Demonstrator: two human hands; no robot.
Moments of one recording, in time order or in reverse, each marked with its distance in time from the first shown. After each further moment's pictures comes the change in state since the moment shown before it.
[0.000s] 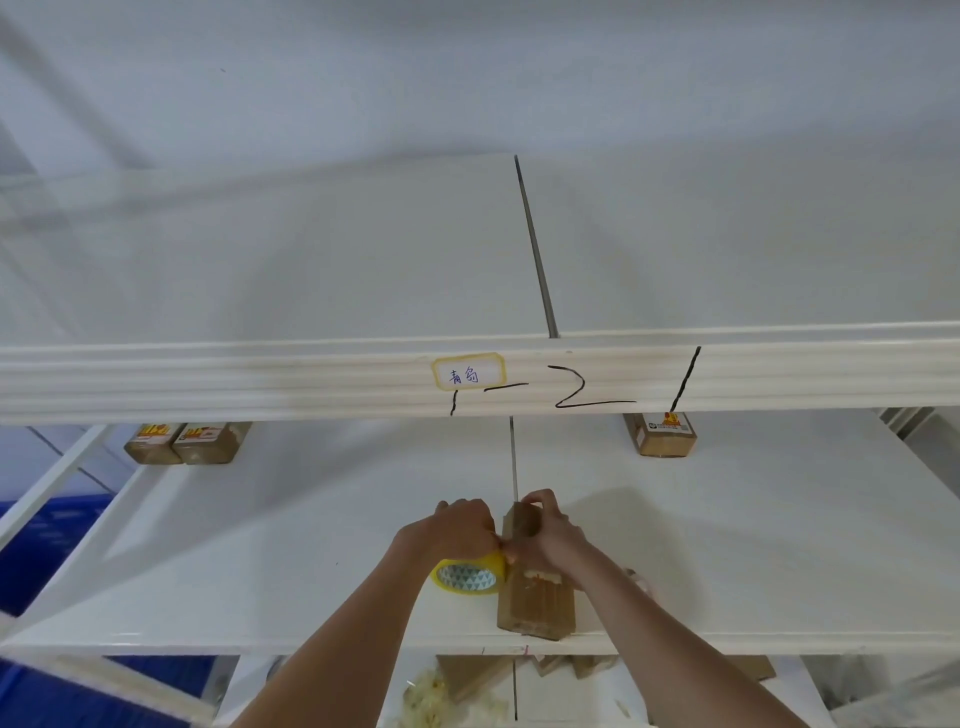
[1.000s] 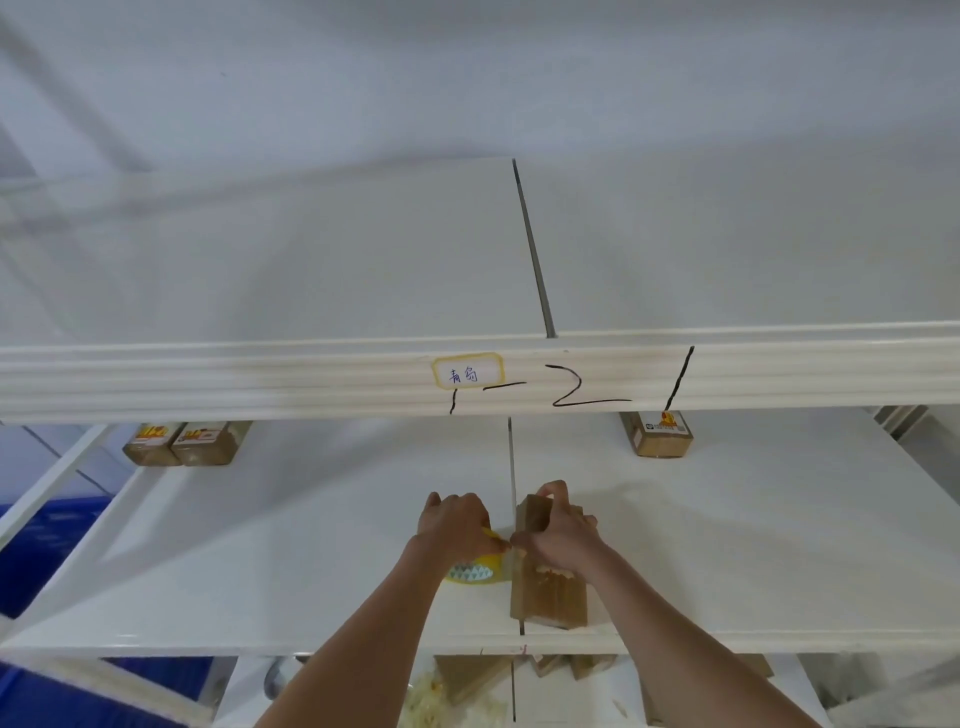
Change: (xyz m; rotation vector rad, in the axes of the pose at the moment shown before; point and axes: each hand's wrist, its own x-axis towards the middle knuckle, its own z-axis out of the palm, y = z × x) left_hand 0.007 0.001 0.011 0.109 0.256 -0.076; right_hand 0.003 0.011 -0.013 -0.085 0.071 -0.048
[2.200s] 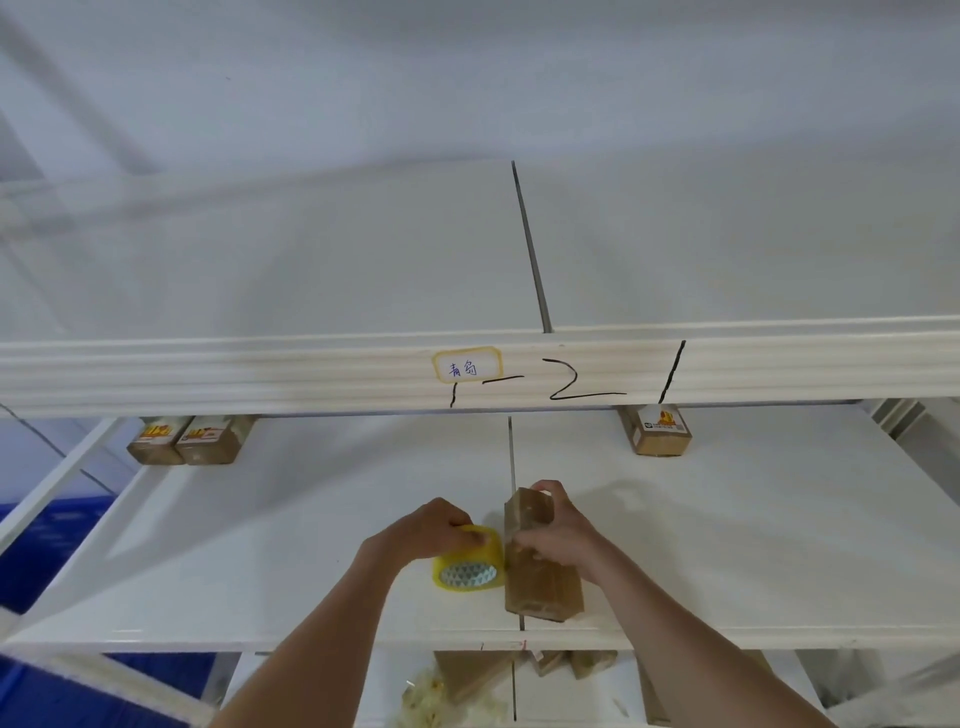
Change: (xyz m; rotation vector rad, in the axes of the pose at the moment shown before) left_hand -0.017 -0.038 -0.011 -0.436 -0.231 -0.007; right_hand -0.004 0.002 -0.004 0.214 -0.075 0.007
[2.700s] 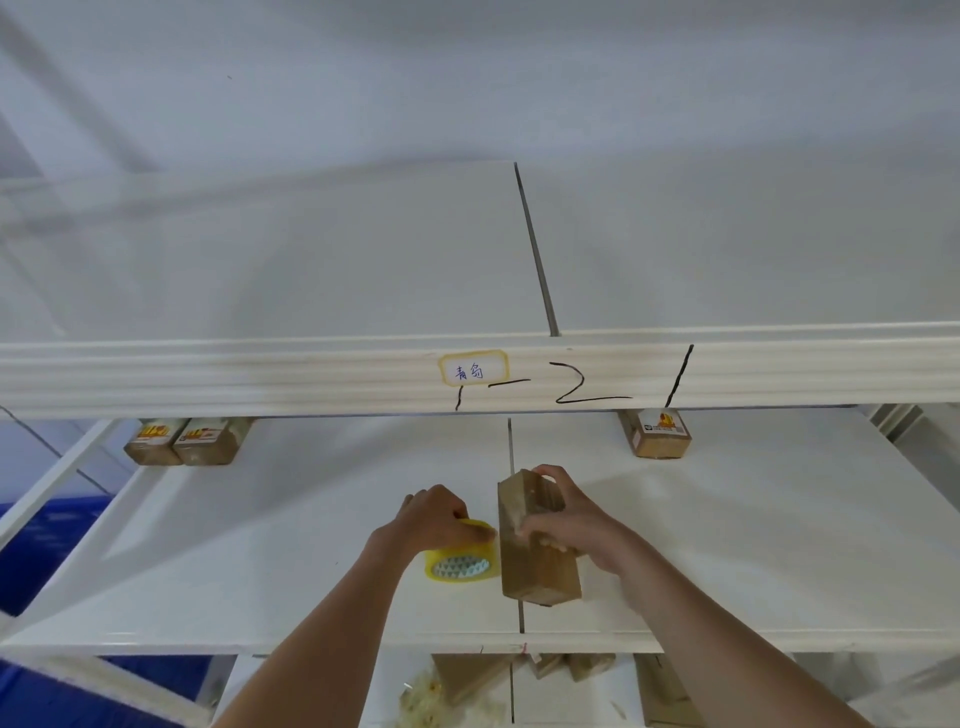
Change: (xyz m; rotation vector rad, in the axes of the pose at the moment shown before) left_hand 0.010 0.005 -0.007 0.180 0.155 -0.014; right_hand -0.010 -0.017 -0.026 0.133 -0.138 -0.070
